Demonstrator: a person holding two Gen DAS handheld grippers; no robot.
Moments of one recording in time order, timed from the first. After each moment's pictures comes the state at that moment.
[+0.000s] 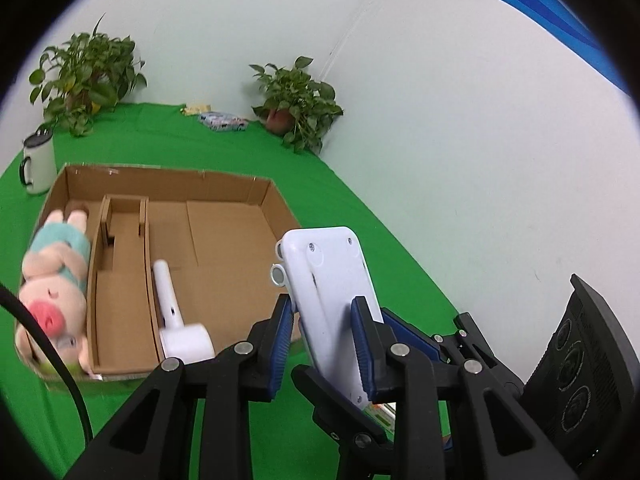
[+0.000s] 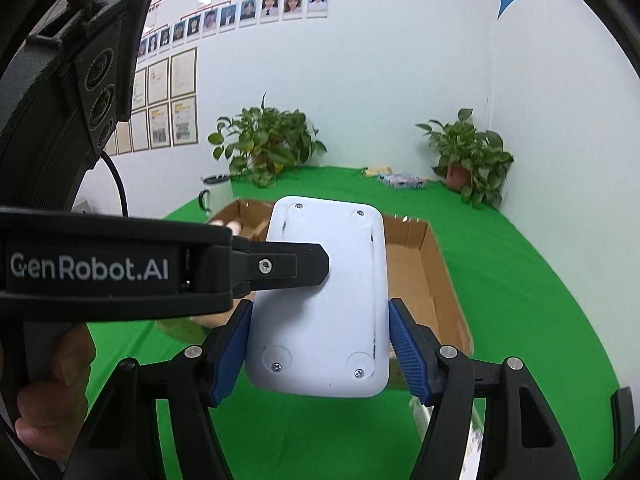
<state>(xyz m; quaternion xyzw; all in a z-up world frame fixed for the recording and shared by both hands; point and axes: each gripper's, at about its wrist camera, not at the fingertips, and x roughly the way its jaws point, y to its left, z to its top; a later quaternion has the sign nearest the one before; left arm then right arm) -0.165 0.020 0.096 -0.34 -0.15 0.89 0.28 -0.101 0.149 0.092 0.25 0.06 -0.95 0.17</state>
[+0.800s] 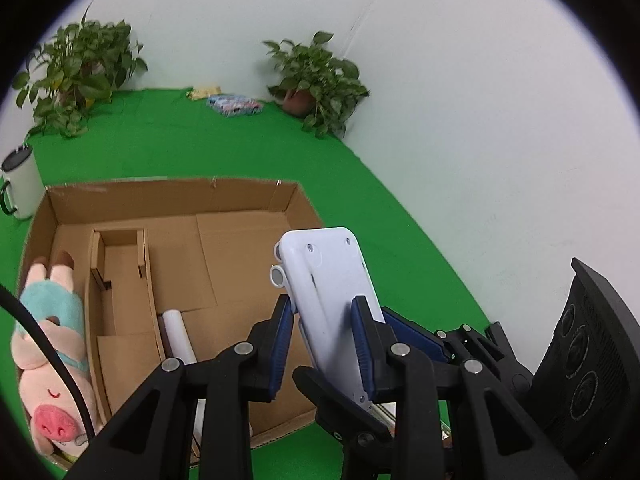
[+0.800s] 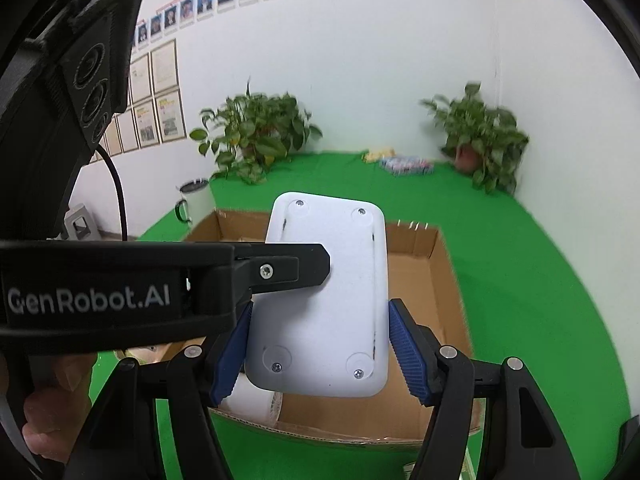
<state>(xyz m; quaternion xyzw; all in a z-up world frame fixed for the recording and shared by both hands) -0.271 0.026 0.086 -0.40 -0.13 0.87 0.26 -0.255 0.150 0.086 0.32 0.04 -0.93 0.18</state>
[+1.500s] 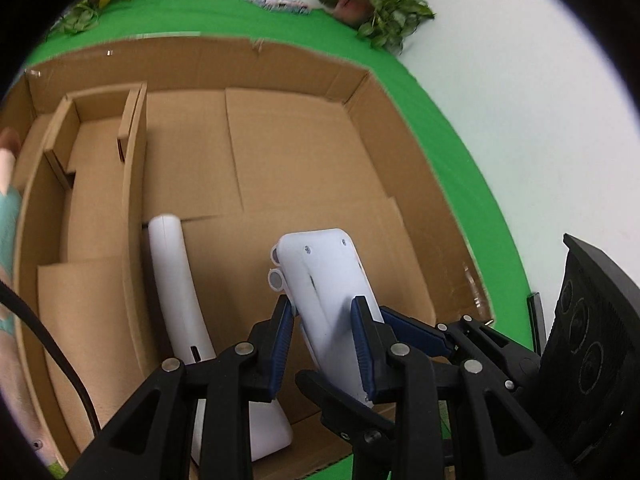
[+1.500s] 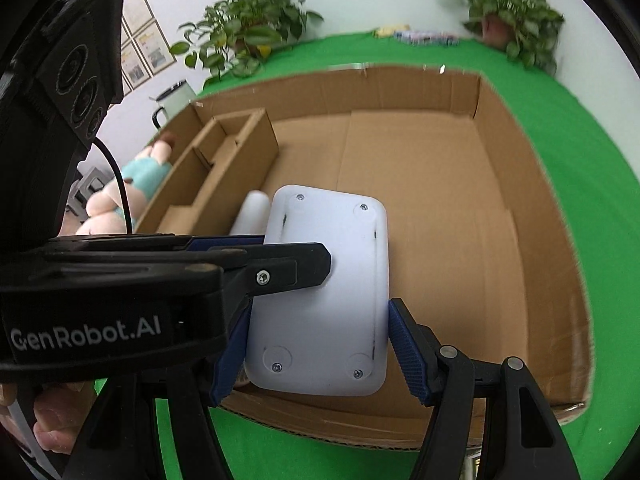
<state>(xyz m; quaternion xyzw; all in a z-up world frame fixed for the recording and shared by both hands) -0.312 0.032 -0.037 -0.54 -0.13 0.80 0.22 -0.308 0.155 -0.058 0.50 -0.01 -0.84 0.22</state>
